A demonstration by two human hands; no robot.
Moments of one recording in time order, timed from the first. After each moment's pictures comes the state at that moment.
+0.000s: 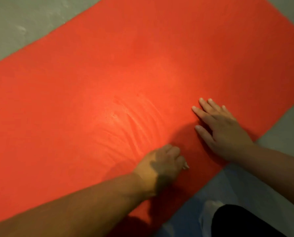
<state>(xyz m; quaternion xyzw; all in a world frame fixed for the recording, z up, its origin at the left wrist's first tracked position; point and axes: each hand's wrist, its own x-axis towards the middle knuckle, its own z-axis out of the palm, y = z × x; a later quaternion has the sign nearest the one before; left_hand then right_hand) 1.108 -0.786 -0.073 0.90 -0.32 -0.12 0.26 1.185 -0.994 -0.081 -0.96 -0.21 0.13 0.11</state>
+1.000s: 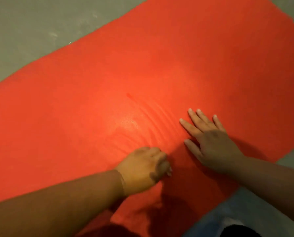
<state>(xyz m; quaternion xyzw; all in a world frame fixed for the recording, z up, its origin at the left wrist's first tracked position) 1.111 -0.706 -0.065 0.91 -0.37 -0.08 0.16 1.186 -0.929 -0.082 -0.95 -0.28 0.14 0.06</state>
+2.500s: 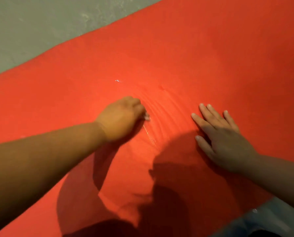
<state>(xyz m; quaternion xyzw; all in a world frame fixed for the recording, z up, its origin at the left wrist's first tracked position) 1.161 -0.580 -0.071 0.98 -0.20 -0.04 0.09 1.188 -0.879 -0.085 -0.93 -0.32 0.15 0.08</state>
